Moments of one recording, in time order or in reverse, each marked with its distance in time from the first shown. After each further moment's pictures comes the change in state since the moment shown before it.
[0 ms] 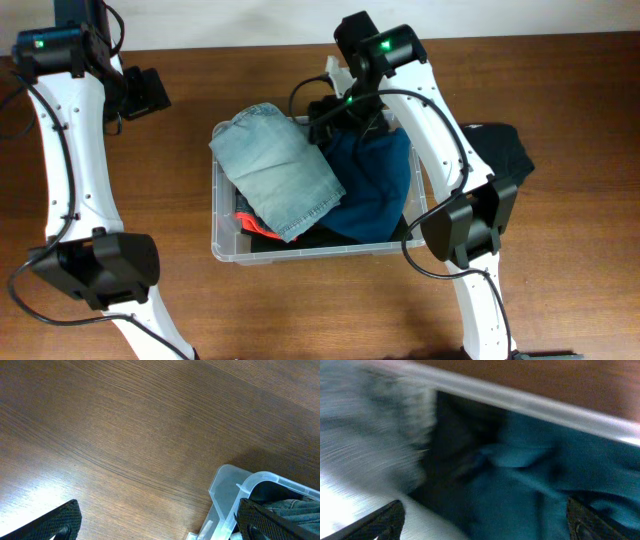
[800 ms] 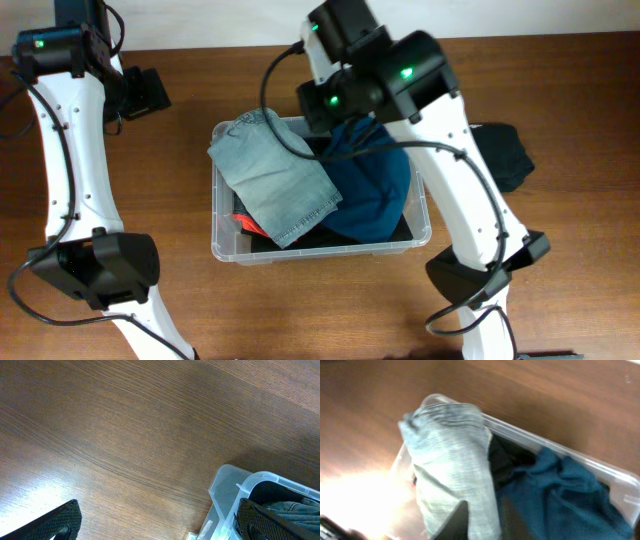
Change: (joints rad) left arm 0.000 0.000 0.000 0.000 0.000 0.000; right arm 0.203 -0.222 0.173 0.017 0.184 0.009
